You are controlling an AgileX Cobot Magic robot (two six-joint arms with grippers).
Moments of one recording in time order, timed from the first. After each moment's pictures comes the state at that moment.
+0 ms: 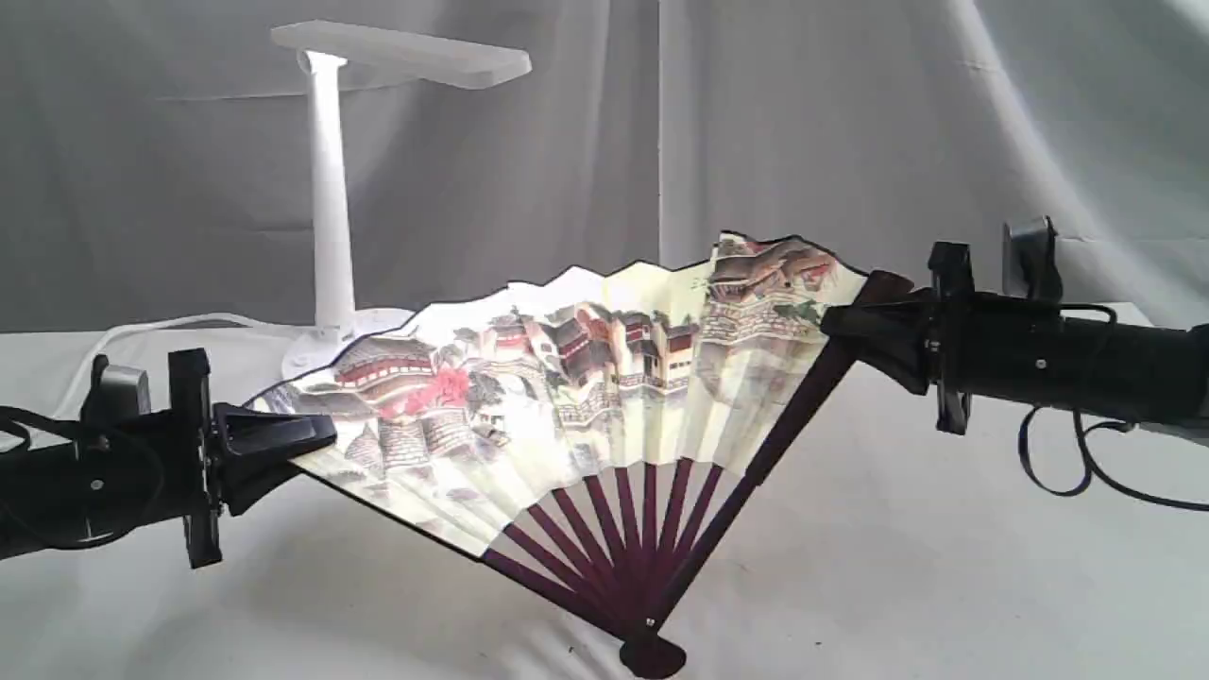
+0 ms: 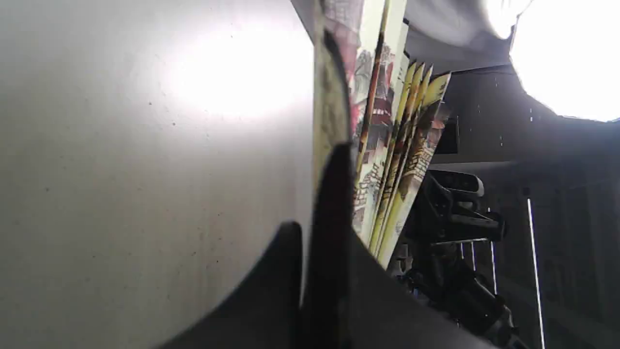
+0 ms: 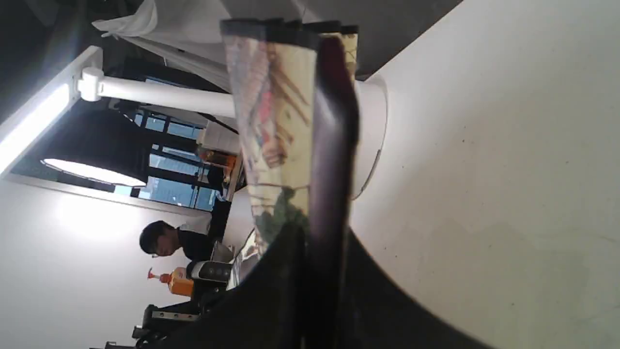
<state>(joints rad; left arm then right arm) 0.21 2.24 -1.11 -1.77 1.25 1.13 -0.18 2.29 -1.42 1.74 1.22 -1.10</state>
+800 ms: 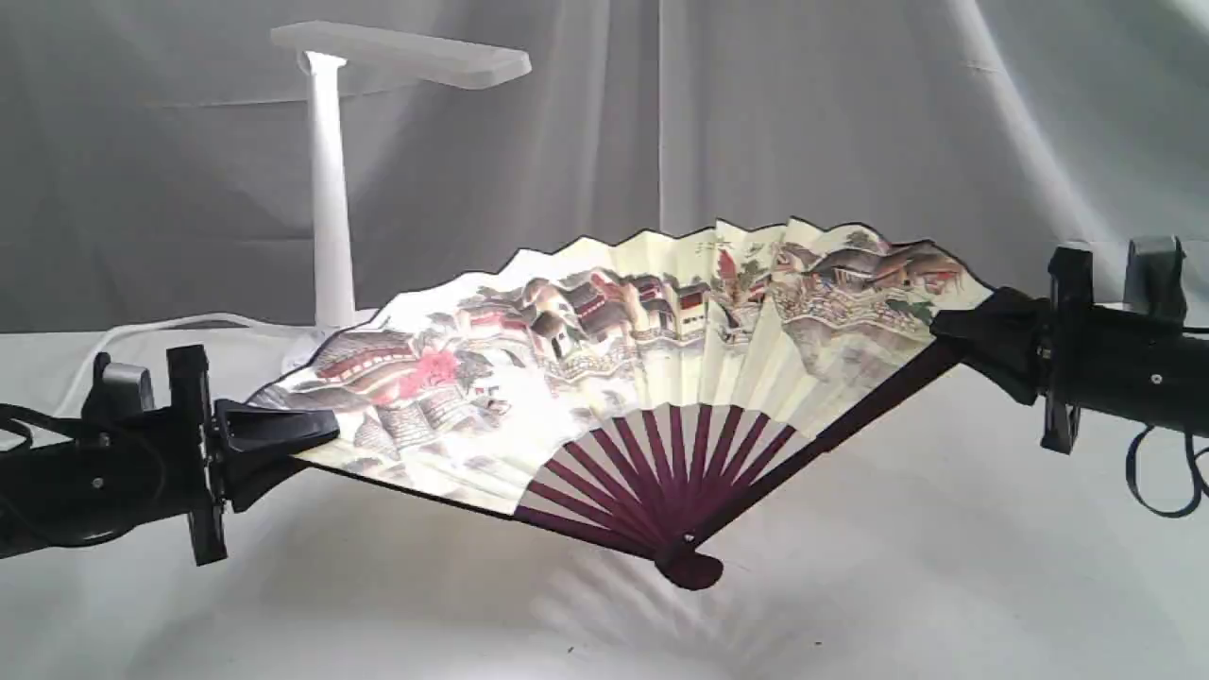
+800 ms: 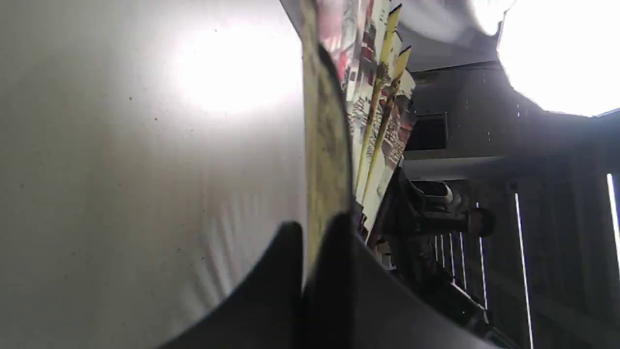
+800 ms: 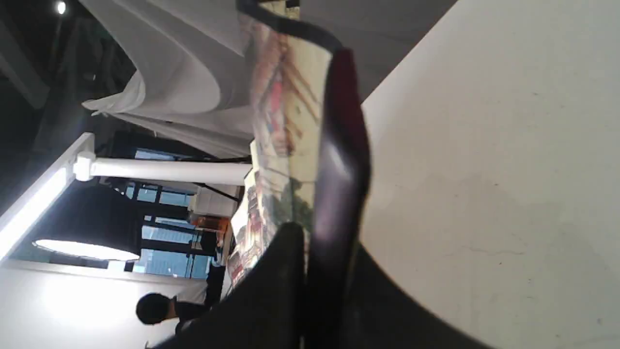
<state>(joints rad) 0.21 2.24 -1.11 -1.77 1.27 1.13 -0.33 2.29 -1.37 1.74 1.21 -1.09</state>
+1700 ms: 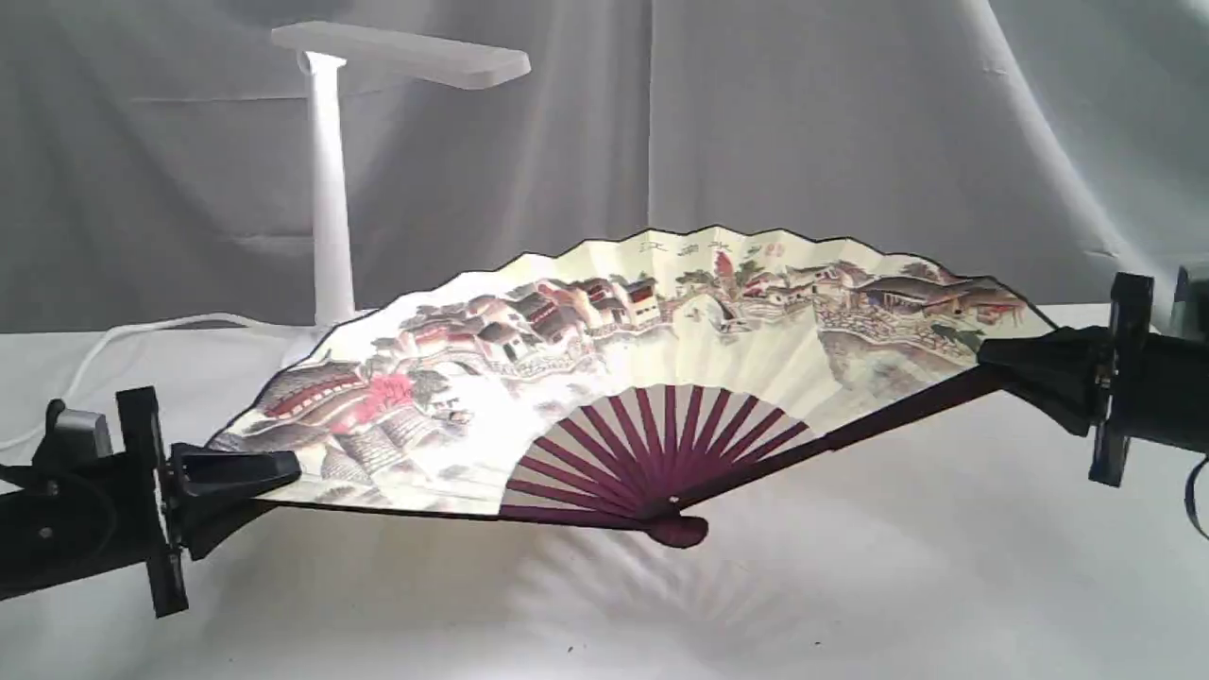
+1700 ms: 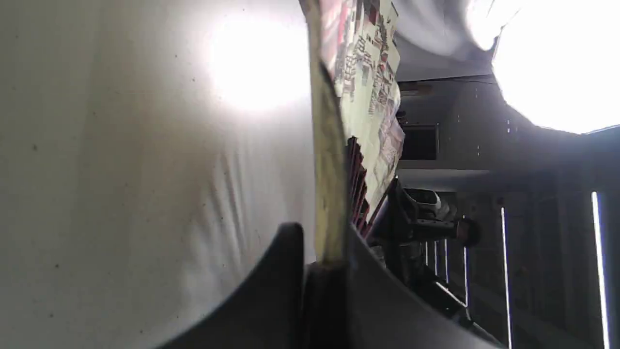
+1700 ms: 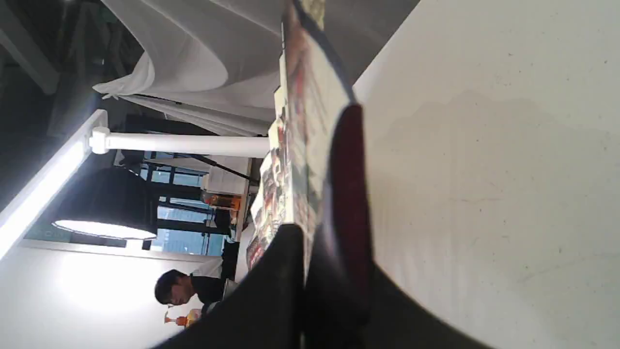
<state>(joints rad) 0.29 2.23 -1.00 -1.74 1.31 1.17 -0.42 2.29 -1.35 1.65 1.30 -1.07</state>
